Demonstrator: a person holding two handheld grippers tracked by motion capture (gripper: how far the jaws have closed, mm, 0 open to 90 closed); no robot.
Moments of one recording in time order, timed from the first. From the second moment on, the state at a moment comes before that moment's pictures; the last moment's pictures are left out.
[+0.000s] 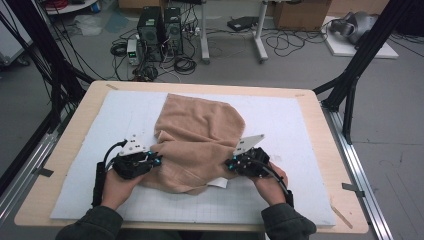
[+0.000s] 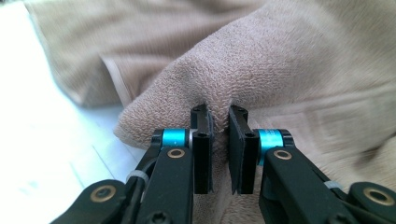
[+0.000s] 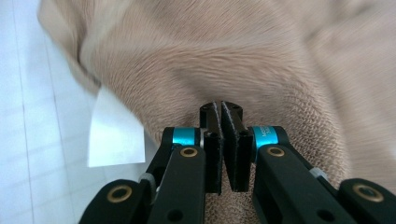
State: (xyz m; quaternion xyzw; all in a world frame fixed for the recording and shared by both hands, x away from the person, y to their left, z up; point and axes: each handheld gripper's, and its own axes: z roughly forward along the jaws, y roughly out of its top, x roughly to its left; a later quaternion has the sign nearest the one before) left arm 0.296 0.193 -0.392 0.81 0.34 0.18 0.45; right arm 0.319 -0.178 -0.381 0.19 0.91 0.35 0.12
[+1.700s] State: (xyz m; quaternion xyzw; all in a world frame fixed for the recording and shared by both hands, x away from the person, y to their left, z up) left arm 0.336 0.190 -0.432 0.83 0.39 0.19 0.35; right arm 0.337 -0.141 -0.428 0.19 0.91 0.37 0.10
